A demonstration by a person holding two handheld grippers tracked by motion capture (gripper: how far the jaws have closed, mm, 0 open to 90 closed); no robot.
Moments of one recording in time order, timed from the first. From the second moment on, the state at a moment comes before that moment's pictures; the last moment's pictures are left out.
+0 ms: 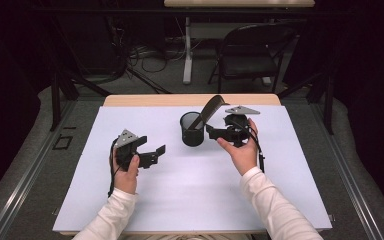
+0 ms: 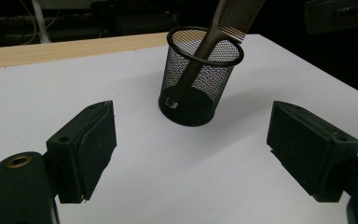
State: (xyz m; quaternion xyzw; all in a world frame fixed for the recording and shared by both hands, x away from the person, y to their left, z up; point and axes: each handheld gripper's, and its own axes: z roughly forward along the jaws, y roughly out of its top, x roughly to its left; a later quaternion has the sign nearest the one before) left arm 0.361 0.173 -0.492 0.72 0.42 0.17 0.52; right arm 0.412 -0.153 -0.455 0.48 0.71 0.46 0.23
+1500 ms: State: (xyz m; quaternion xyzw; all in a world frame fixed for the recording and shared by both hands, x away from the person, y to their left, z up) left arm 0.334 0.220 -0.458 0.73 0.40 0.17 0.52; right arm 0.310 -0.172 -0.449 0.41 0.74 0.49 0.23
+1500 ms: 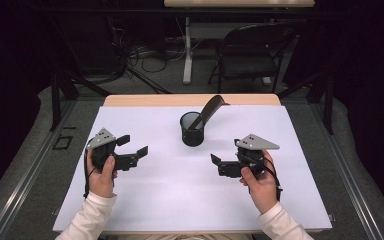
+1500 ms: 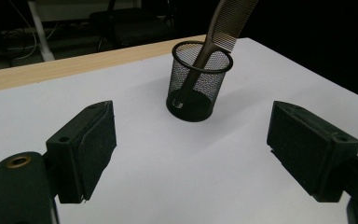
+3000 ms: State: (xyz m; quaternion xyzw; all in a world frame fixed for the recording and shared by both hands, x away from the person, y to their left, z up) left arm 0.297 0.301 -0.508 0.69 0.44 0.20 0.53; right arm 0.289 -0.256 -0.512 0.49 0.67 0.48 0.27
